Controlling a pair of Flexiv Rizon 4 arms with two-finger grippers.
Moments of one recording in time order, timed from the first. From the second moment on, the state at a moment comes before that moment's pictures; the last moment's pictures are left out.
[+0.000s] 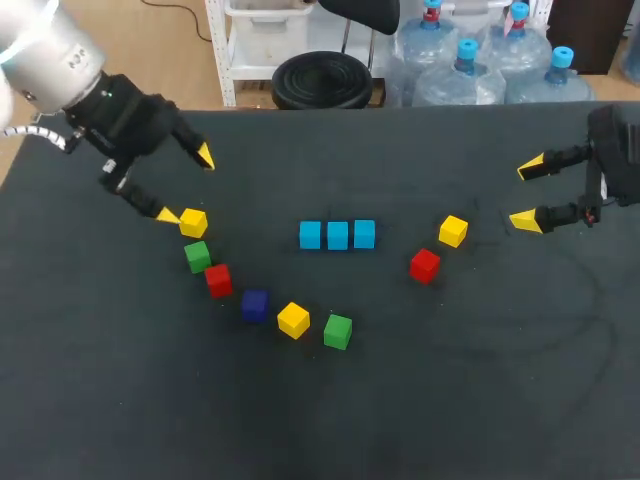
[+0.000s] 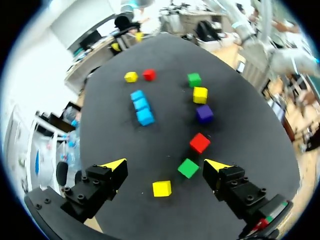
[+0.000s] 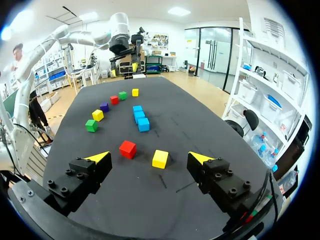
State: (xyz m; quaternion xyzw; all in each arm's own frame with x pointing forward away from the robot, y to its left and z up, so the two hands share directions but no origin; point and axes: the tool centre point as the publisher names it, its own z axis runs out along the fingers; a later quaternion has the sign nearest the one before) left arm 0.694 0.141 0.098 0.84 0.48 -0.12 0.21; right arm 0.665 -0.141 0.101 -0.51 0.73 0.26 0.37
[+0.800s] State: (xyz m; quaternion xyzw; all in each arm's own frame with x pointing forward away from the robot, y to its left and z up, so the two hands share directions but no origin) left arm 0.681 0.149 0.037 0.97 0.23 -0.07 0.04; right arm 0.665 -0.141 0.101 -0.51 0.73 0.26 0.37
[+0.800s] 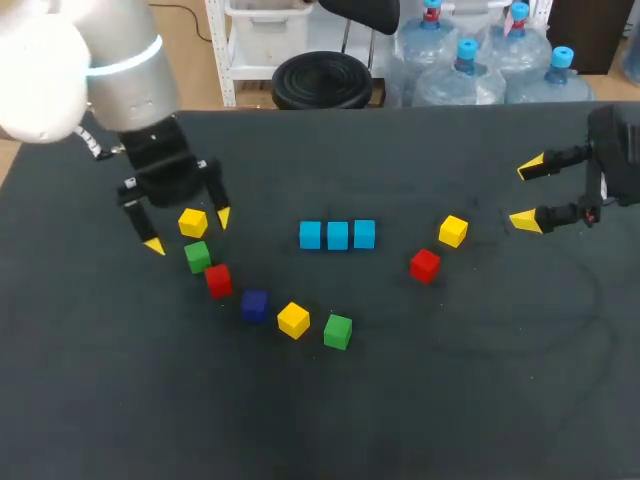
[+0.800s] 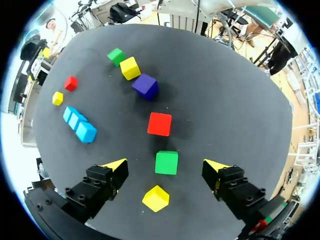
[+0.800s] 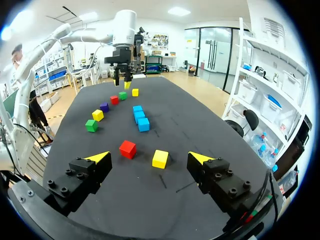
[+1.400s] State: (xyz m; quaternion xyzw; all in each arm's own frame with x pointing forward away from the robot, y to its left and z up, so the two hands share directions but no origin) left arm 0.686 0.146 0.014 0.96 0.26 -0.09 0.03; right arm 0.665 -0.141 0.101 -0.51 0.73 0.26 0.37
